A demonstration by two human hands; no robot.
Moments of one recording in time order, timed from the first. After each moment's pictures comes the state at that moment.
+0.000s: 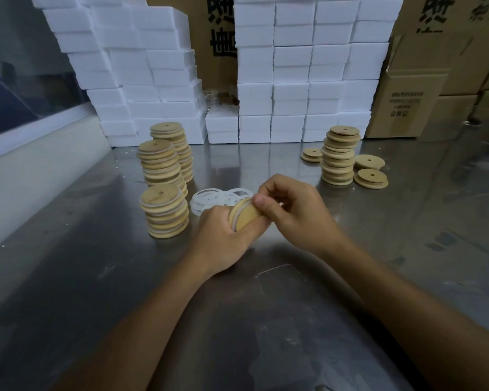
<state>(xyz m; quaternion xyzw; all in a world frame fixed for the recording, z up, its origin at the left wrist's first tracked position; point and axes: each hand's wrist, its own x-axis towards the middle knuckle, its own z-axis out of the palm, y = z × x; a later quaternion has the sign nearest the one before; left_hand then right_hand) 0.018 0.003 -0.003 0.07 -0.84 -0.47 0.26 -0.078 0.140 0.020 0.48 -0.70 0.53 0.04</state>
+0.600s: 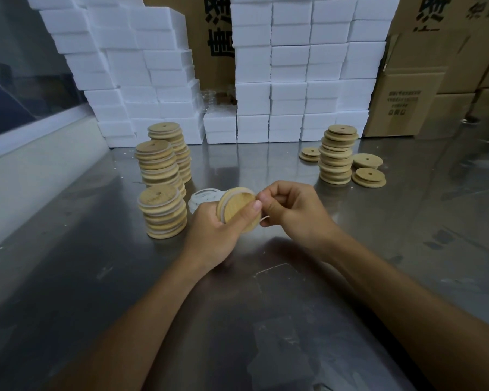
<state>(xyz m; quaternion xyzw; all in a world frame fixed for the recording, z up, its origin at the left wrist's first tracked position) 0.018 0.004 0.001 0.08 -0.78 -0.53 0.31 -0.074 0.136 0.018 0.37 -0.64 0.66 -0.14</state>
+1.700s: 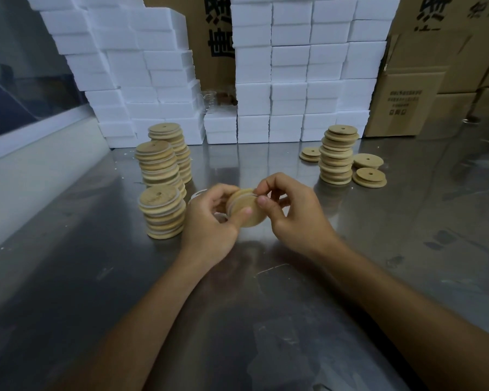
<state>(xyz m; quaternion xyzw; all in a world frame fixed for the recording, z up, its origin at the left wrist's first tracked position) 0.018 0.006 0.011 0.10 -0.79 -0.48 0.37 -0.071 0.137 0.019 0.44 -0.71 0.54 0.06</state>
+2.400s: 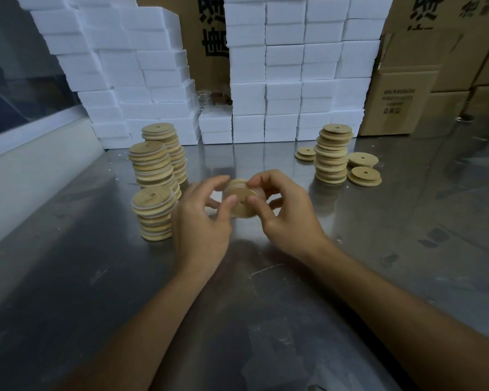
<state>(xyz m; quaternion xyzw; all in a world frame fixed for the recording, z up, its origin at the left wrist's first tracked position) 0.019 0.012 0.011 0.12 -0.80 -0.35 0.48 -0.070 0.130 0.011 0.44 -0.69 0.57 0.08</state>
